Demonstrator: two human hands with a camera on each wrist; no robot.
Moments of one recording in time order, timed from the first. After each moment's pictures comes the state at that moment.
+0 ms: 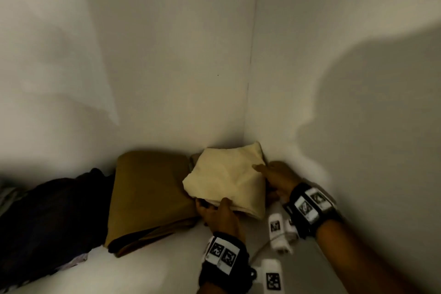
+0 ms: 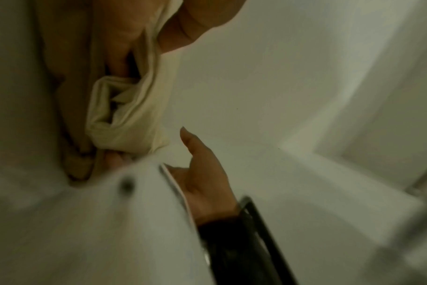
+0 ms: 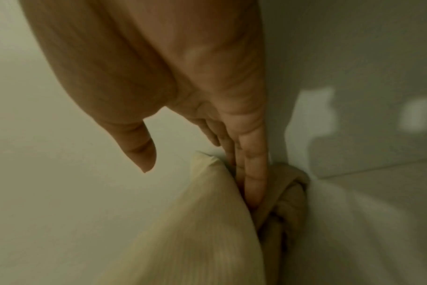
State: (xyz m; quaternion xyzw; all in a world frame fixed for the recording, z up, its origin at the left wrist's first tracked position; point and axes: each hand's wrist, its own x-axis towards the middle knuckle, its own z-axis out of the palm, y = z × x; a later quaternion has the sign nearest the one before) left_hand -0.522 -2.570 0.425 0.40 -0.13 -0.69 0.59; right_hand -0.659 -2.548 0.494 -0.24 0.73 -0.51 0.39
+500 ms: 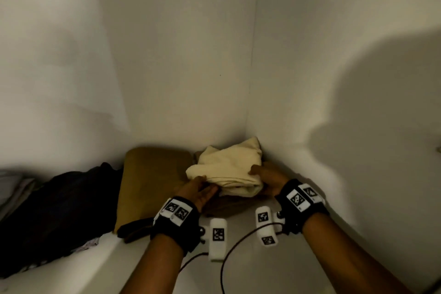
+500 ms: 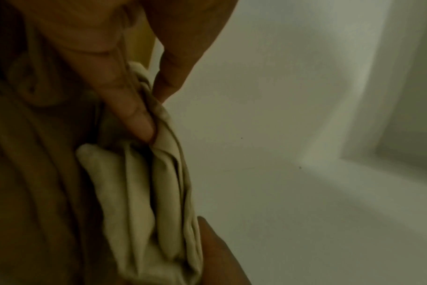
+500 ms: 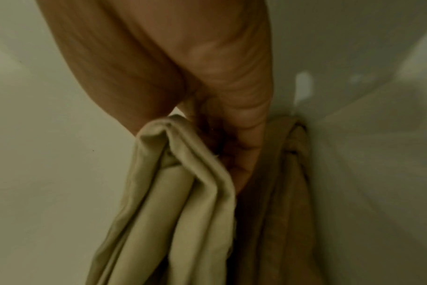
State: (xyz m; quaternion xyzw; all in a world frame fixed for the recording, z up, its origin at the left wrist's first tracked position) left_hand -0.455 -2.623 0.462 0.40 -0.21 -0.80 0.40; right_hand -0.655 -2.561 0.473 -0.27 0.67 -0.52 0.45
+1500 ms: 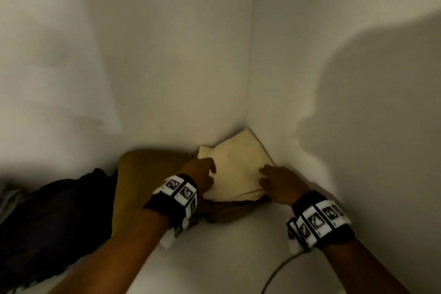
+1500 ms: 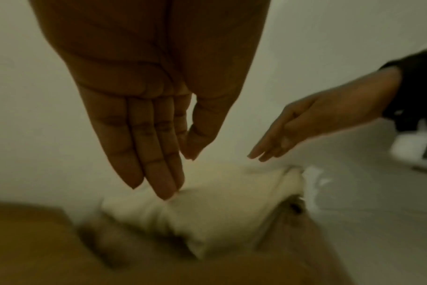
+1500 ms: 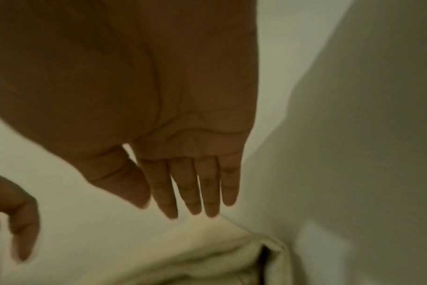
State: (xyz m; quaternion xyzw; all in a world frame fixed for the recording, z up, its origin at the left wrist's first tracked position) left_hand -0.463 -2.675 0.500 0.41 -0.90 -0.13 0.02; right_hand -0.661 -2.529 0.478 -0.57 0.81 -0.08 0.10
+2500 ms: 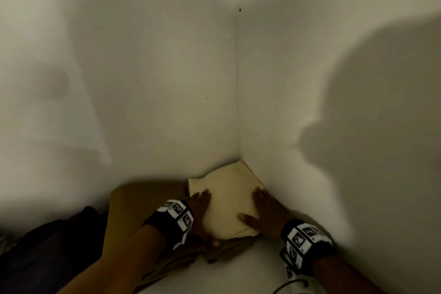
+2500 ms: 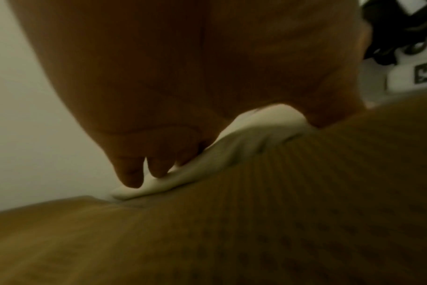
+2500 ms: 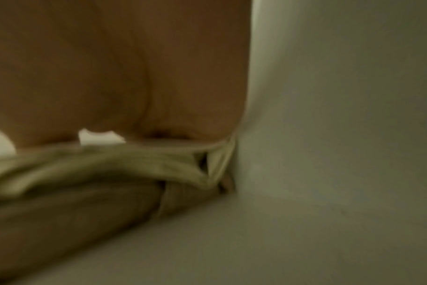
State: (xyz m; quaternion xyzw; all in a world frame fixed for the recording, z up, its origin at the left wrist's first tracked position) left_hand -0.469 -2.717 0.460 0.29 -0.94 -0.02 -0.19; right_hand -0.682 -2.568 0.426 -0.57 0.80 -0.07 0.17
